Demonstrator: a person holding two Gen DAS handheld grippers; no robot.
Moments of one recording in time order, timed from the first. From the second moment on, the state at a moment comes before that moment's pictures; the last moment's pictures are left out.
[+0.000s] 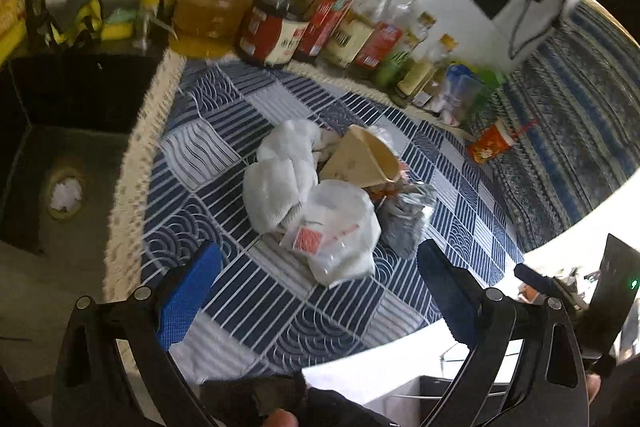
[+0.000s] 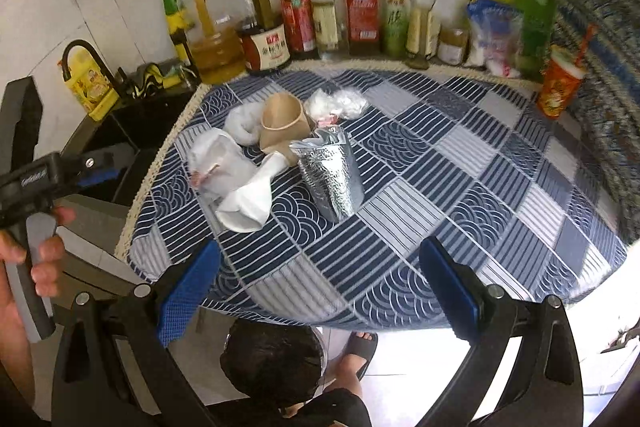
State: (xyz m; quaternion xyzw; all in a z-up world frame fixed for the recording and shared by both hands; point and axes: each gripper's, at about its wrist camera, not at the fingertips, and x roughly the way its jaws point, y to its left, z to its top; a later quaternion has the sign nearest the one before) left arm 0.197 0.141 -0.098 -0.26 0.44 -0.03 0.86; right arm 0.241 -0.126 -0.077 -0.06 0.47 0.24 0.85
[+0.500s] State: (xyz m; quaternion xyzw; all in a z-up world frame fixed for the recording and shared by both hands) left arm 0.274 0.174 -0.163 -0.32 0.50 0.01 0.81; right arm 0.328 -0.110 -0.135 -0.06 0.50 0.31 0.81
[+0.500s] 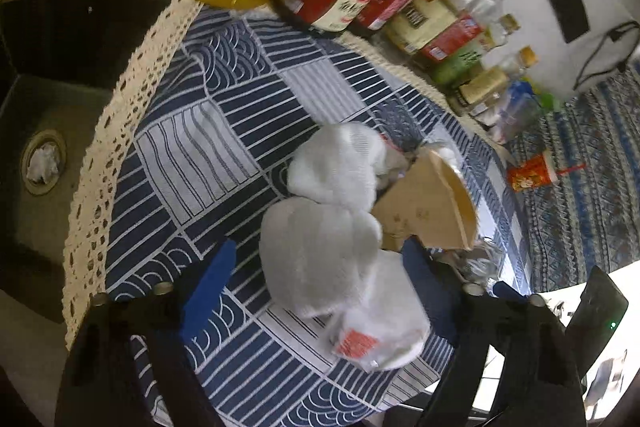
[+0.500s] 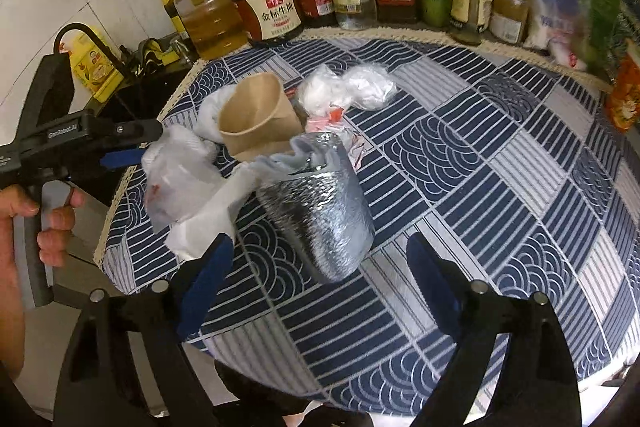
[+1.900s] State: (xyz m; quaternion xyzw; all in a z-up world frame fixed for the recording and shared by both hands) left arm 0.231 0.187 -0.119 -0.30 0.45 0.00 0.84; right arm 0.292 -0.125 -0.111 -0.04 0.46 0.32 0.82
